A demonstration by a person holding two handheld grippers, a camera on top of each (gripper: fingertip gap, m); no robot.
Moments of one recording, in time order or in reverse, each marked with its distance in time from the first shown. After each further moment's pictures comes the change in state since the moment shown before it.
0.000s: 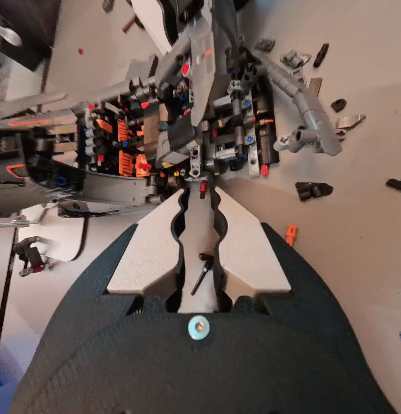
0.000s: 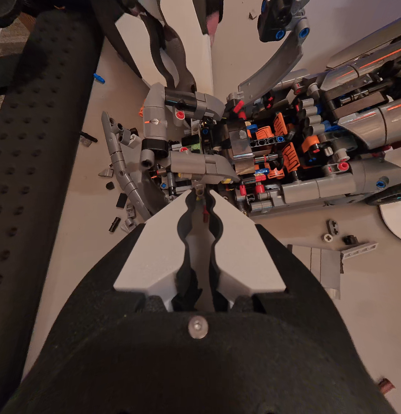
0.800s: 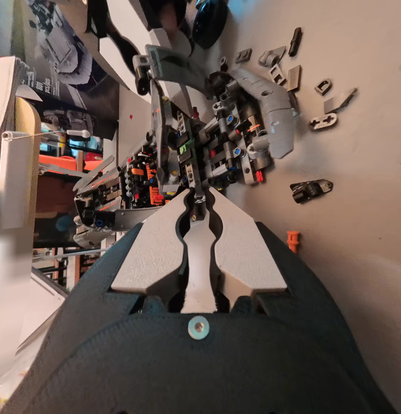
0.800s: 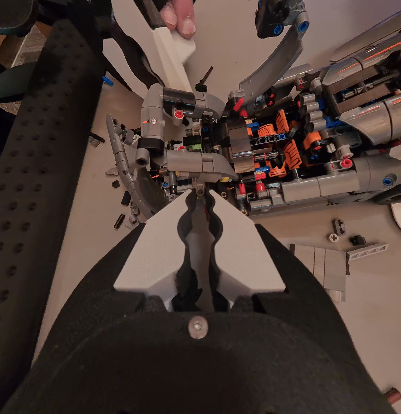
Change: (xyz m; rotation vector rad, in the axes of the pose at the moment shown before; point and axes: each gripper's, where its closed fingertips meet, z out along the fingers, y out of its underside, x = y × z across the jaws) left arm 0.003 -0.023 -0.007 0.041 -0.258 0.374; right arm 0.002 0.001 -0.003 0.004 -0.052 0.026
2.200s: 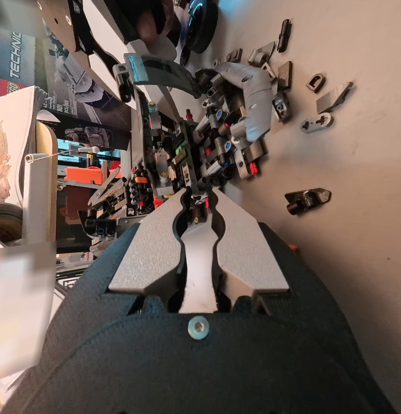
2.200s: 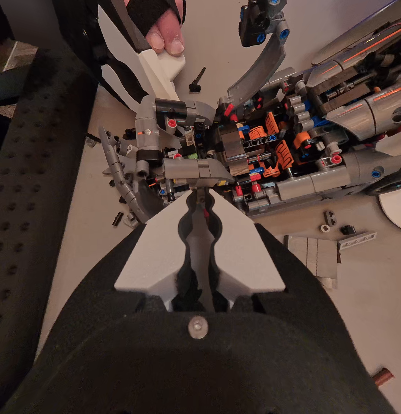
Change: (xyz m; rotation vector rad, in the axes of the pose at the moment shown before) left arm 0.005 -0.006 0.009 0.001 -0.076 0.106; right arm 0.004 0.000 -0.007 0.005 0.023 0.015
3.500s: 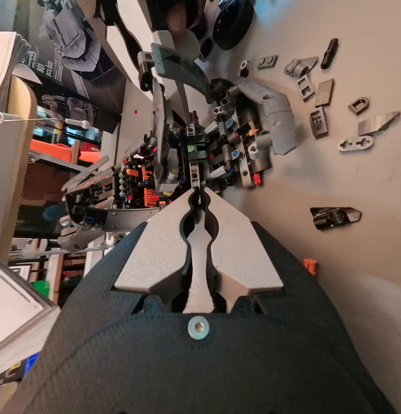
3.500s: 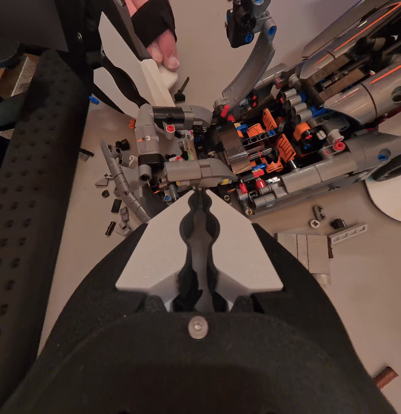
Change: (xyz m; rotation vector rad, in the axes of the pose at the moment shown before) left arm -0.011 0.007 0.009 0.008 0.055 -0.211; right arm 0.009 -0.003 -0.002 0.036 0.013 0.074
